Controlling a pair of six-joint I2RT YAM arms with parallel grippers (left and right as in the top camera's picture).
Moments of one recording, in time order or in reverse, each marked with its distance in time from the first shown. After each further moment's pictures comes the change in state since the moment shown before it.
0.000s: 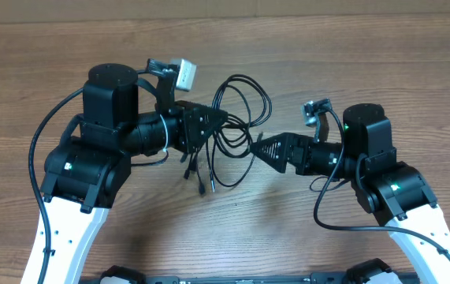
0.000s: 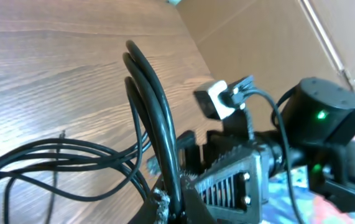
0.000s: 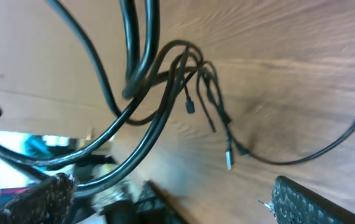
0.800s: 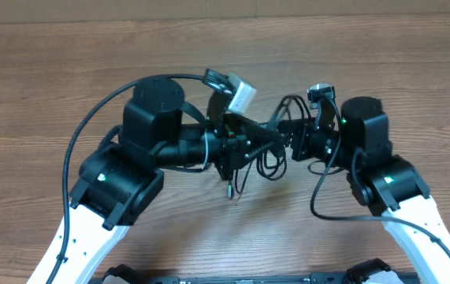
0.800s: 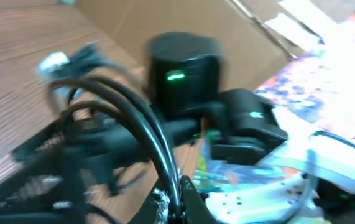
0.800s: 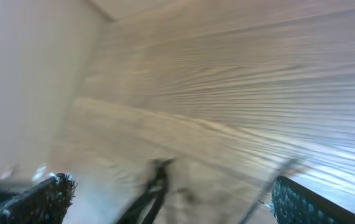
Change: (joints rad) left arm -0.264 0.000 -0.001 0.235 0.064 0.014; right arm 0.000 0.064 0.000 0.124 0.274 -0.158
